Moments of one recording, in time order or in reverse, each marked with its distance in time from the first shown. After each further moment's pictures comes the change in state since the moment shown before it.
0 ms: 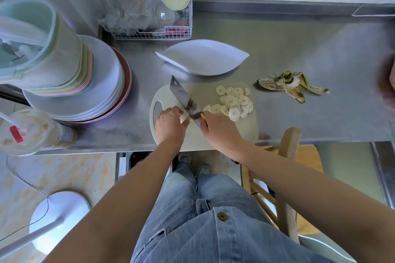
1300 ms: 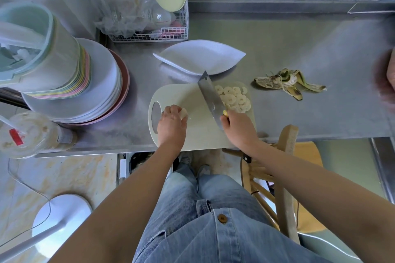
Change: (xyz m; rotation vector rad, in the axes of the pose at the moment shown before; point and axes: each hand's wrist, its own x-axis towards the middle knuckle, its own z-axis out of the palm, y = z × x) left_hand -0.008 0.005 0.001 -0.005 -0.035 0.072; right_hand -0.002 0.062 0.012 0.071 0.066 0.212
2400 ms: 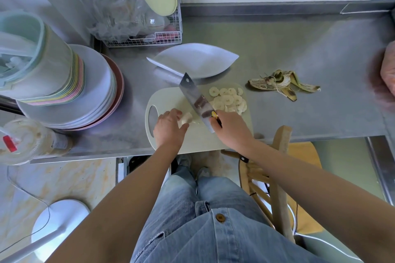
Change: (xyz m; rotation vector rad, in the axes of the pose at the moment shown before) left_hand 0.003 0.004 0.007 -0.051 -0.006 -0.037; right_hand -0.004 -0.011 -0.018 0.065 -0.044 -0.132
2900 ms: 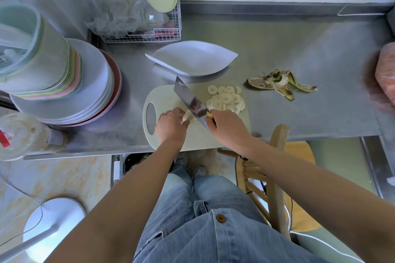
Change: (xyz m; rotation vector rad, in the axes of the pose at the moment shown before) left_hand 0.001 0.010 0.007 -0.020 -0.017 -0.061; right_hand -0.005 -0.015 -0.007 -0.123 -0.028 -0.032
